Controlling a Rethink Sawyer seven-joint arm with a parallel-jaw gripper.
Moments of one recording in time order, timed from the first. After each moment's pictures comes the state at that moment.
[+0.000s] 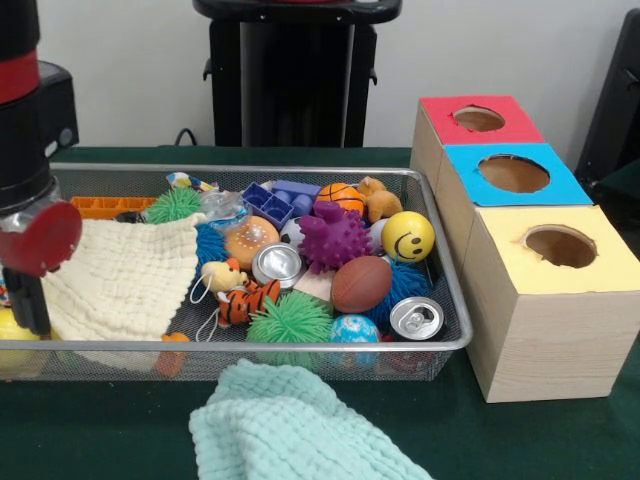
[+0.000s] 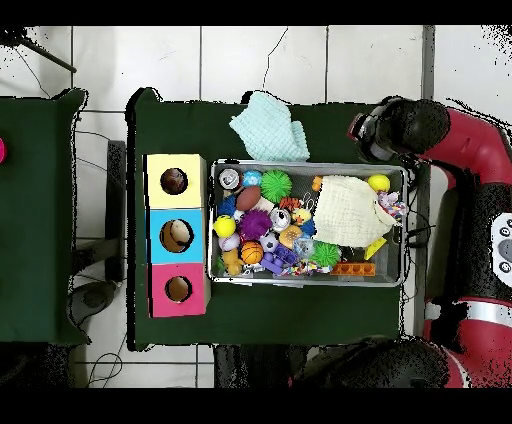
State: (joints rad) arm -0.66 -0.36 0.39 0.87 -0.41 1.06 1.93
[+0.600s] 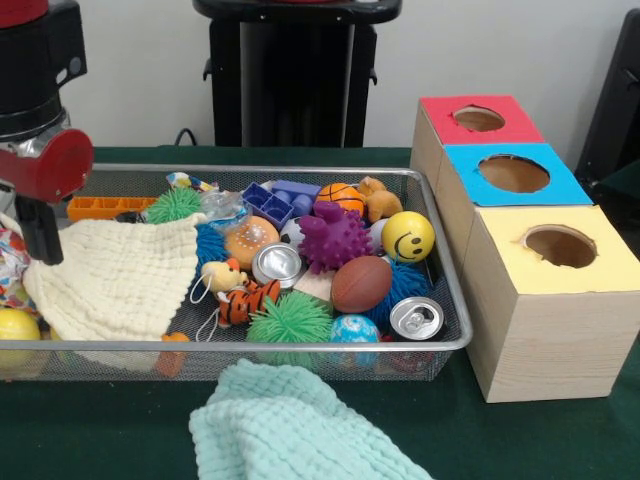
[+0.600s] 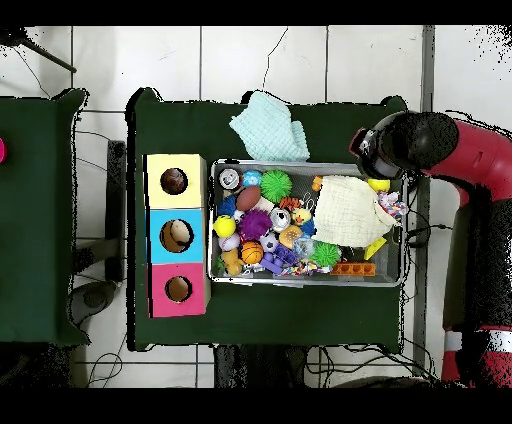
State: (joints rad) arm -0.68 -0.50 0.39 1.05 -0.41 1.06 1.93
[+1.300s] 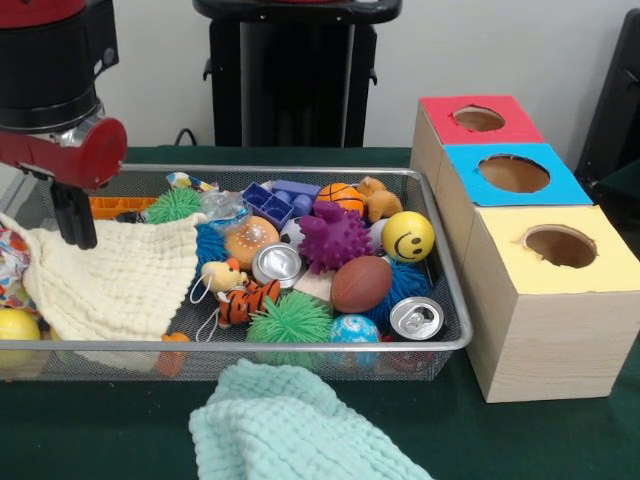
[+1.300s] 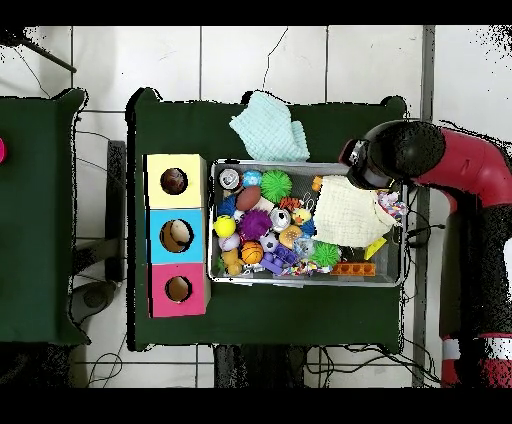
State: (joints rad) arm -0.68 -0.52 0.39 1.13 -0.41 1.05 1.93
